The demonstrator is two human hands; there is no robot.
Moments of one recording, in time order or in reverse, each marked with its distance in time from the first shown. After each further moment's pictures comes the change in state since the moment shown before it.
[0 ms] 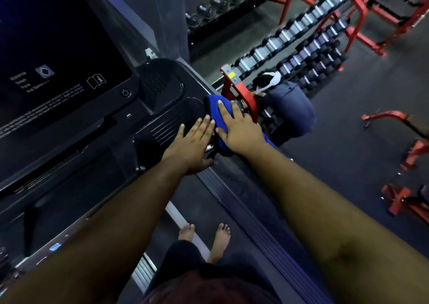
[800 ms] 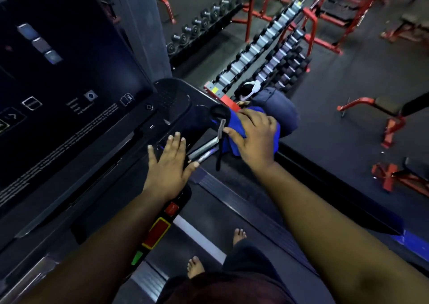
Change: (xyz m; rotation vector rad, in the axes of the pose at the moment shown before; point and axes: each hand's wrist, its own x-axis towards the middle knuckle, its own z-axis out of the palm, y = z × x) left_hand -0.125 -0.067 -0.005 -0.106 0.231 -0.058; right_hand -0.087 -0.072 -0.021 0.217 0.842 0.159
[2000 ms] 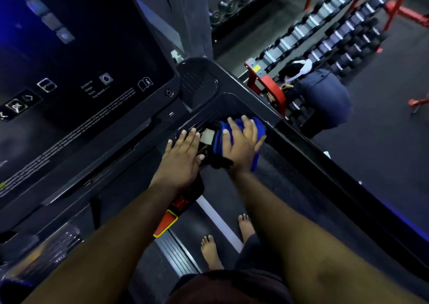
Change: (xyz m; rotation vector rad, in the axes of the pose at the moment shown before) left_hand 0.013 -0.005 0.014 -0.027 -0.072 -0.139; right_hand -0.035 -0.042 0.118 0.351 -0.338 0.456
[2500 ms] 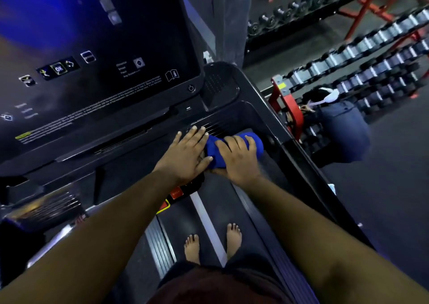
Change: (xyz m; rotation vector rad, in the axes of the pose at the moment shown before) left_hand -0.008 0.006 -0.004 0.093 -0.015 -0.041; right_hand 0.004 0.014 -0.037 -0.631 -0.358 -0.924
